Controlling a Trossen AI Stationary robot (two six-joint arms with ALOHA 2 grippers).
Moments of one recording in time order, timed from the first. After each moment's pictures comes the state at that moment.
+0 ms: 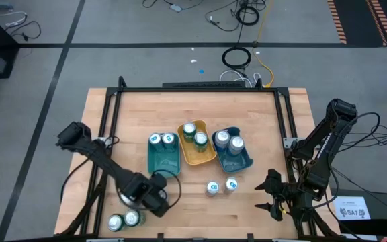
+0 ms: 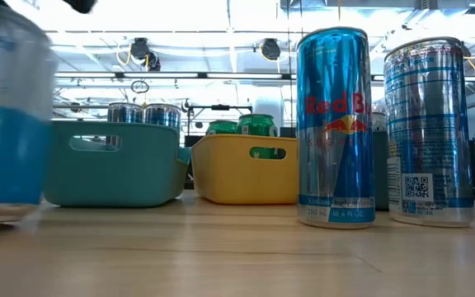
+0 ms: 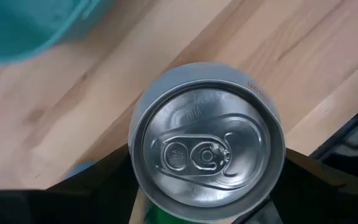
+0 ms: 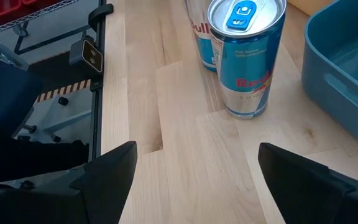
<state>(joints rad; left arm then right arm) -0.63 1.74 1.35 -0.99 -0.02 -1.43 1.10 1.24 0.77 -0.53 0.65 1.22</state>
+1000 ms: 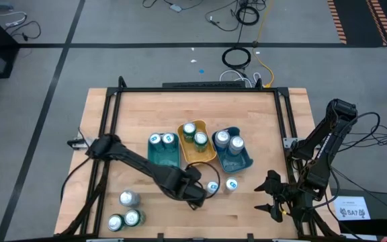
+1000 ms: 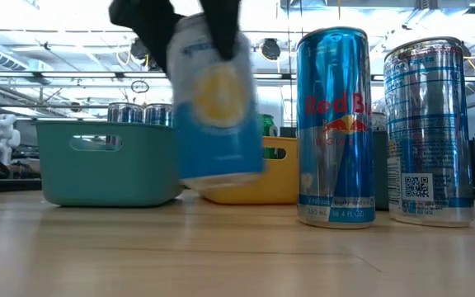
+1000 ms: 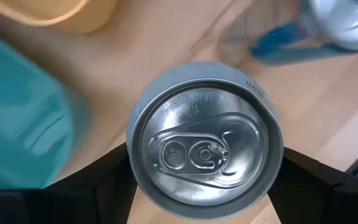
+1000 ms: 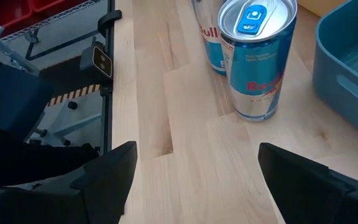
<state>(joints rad) -0.44 2.12 1.95 -1.21 -0.15 -1.16 1.10 1.24 0.77 -0.50 0.65 1.22</state>
